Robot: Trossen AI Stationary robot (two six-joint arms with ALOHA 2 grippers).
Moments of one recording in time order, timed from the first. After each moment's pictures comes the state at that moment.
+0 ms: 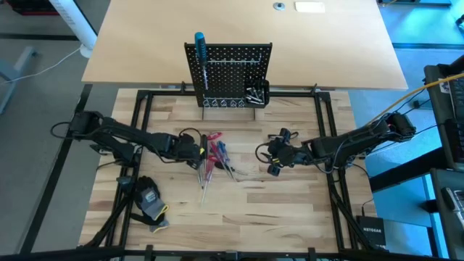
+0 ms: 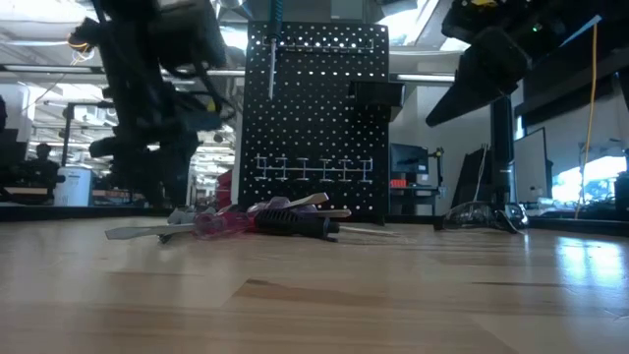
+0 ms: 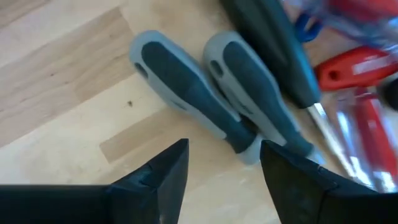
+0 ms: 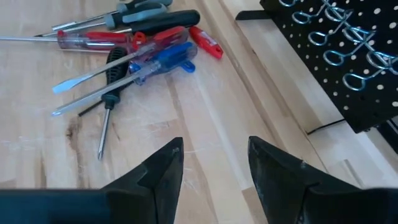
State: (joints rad) left arm -0.07 1.44 0.74 -0.61 -0.28 -1.09; right arm 0.23 1.21 0.71 -0.28 0.53 0.26
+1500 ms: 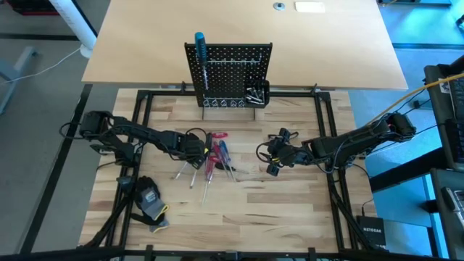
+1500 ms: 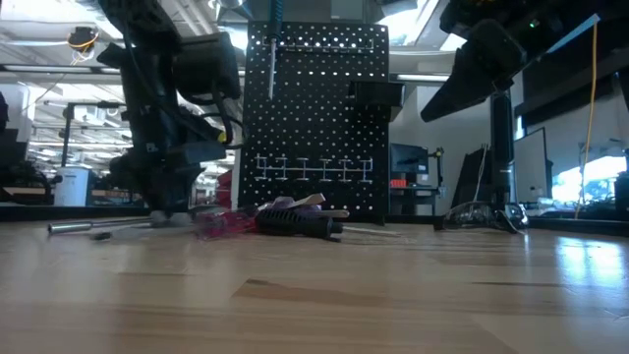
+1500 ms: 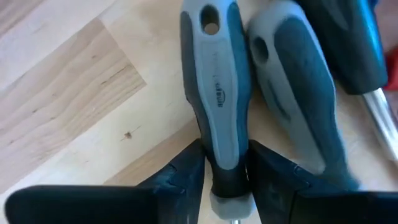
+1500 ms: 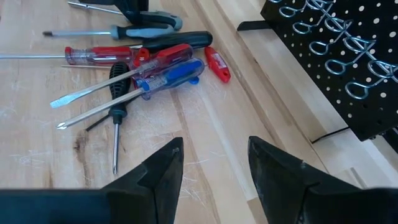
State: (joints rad) left arm 0.02 1.59 0.75 -0.56 -0.22 -0.90; right arm 0.23 1.21 0.71 -0.23 0.53 0.26
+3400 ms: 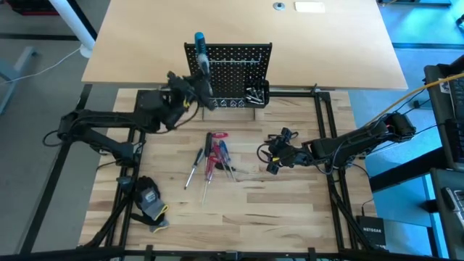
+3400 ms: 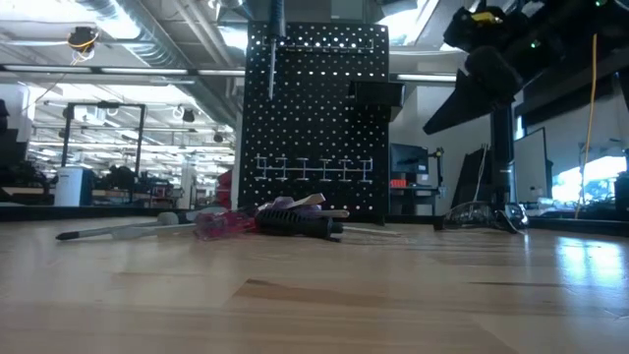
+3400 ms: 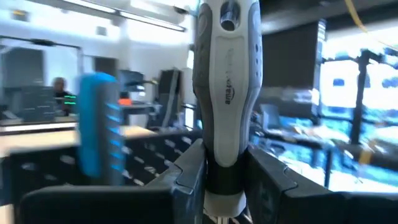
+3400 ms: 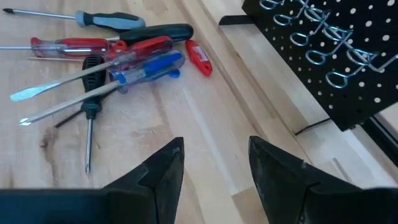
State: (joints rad) left arm 0.11 1.29 1.08 0.60 -0.78 0.22; right arm 0.23 1.21 0.64 -0.16 0.60 0.25
